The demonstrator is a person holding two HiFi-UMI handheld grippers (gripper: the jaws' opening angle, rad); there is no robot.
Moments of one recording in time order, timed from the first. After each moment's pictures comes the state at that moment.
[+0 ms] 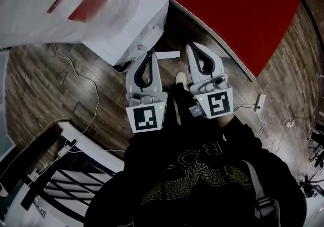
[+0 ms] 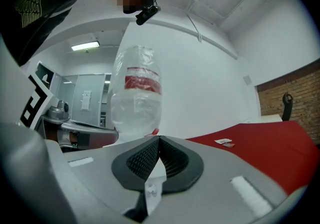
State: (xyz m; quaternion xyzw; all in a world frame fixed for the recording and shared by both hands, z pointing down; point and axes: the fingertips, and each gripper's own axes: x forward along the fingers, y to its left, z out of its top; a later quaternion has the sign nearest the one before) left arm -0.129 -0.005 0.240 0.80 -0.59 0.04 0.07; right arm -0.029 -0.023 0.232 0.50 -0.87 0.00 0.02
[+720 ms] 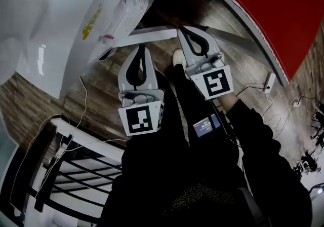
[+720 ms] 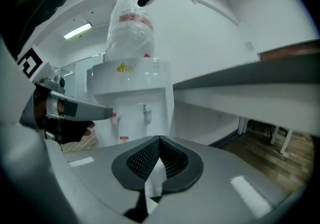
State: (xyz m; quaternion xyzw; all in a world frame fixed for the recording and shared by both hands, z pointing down) left arm -0.062 -0.029 0.481 0.80 -0.57 0.11 0.16; right arm 0.031 -0.058 0.525 0.46 -0.87 0.10 0.12
